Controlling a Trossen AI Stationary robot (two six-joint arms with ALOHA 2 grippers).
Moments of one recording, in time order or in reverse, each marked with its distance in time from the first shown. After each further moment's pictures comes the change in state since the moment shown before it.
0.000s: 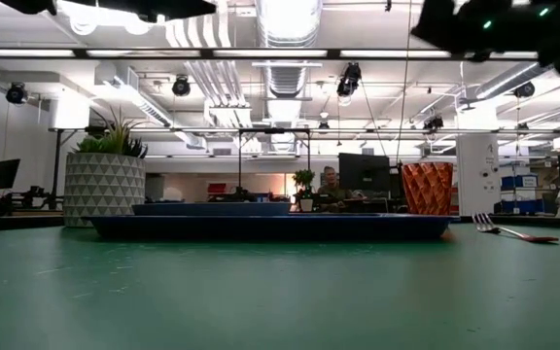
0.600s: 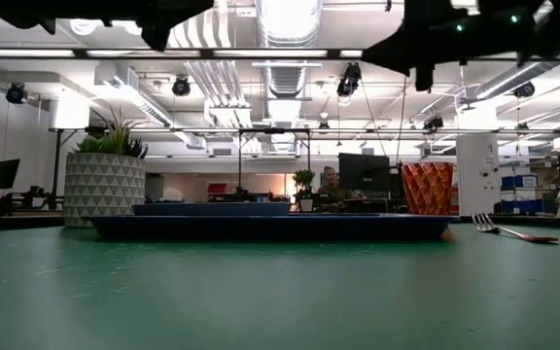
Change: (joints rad) left arm -0.029 -0.002 -0.089 0.029 0.314 -0.436; right arm -0.024 0.056 0.224 -0.698 -0.406 0.526
